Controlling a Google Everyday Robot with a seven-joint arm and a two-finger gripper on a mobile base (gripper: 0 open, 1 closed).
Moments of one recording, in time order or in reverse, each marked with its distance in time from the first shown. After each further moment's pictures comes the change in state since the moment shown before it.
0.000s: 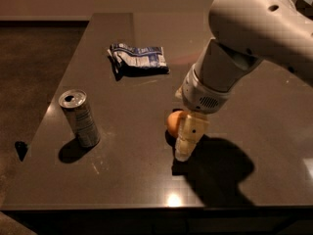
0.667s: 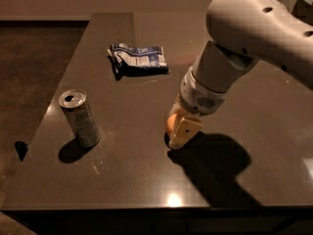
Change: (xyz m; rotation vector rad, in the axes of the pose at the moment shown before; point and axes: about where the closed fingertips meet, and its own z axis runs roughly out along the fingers) arm -0.003 0.003 0.008 -0.054 -0.017 0.010
